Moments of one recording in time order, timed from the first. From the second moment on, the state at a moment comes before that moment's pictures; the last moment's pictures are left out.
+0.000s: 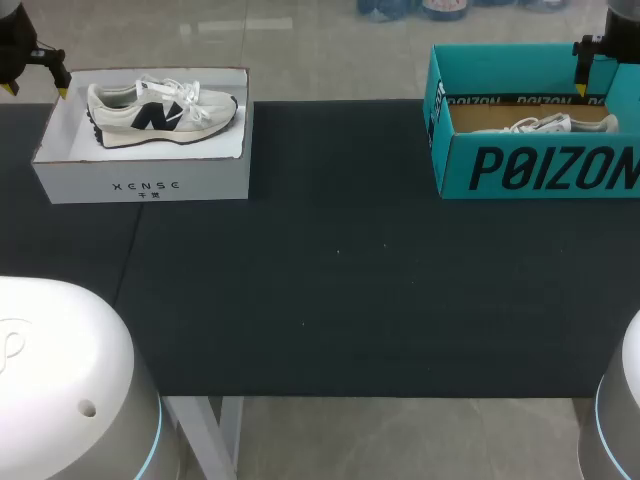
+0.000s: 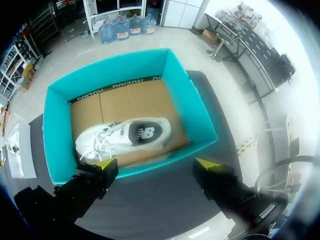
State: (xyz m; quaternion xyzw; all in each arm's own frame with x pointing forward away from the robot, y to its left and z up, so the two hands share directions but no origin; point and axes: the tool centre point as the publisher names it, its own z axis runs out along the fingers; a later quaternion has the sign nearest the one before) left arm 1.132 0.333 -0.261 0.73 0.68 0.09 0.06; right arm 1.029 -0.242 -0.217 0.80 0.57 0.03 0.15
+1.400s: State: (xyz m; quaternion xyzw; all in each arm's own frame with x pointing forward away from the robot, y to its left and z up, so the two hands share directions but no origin) left arm 1.223 0.296 -0.338 0.71 0.71 0.03 0.03; right arm 1.029 -0.242 -0.217 0.80 0.57 0.03 0.15
